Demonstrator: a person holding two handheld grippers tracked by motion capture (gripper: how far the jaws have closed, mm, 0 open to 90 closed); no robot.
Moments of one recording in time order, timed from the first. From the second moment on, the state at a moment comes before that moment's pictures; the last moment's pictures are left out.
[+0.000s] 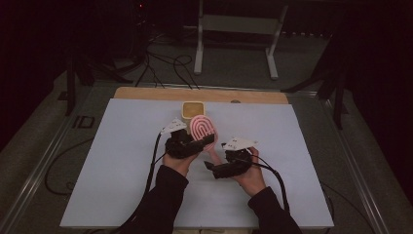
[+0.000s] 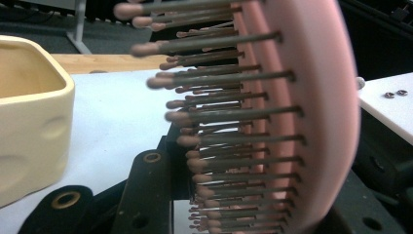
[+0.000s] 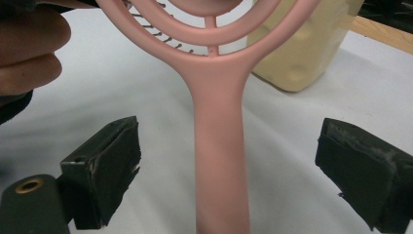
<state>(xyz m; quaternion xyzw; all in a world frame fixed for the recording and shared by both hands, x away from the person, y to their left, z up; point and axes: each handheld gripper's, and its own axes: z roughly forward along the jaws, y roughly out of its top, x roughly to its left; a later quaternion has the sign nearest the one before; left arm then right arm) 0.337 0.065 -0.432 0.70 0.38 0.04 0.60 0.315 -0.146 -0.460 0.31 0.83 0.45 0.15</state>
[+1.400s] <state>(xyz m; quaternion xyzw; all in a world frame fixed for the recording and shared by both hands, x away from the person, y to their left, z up) 0.349 0.098 -0.403 0.70 0.39 0.07 0.60 0.264 -0.231 -0.478 0.38 0.76 0.48 0.21</state>
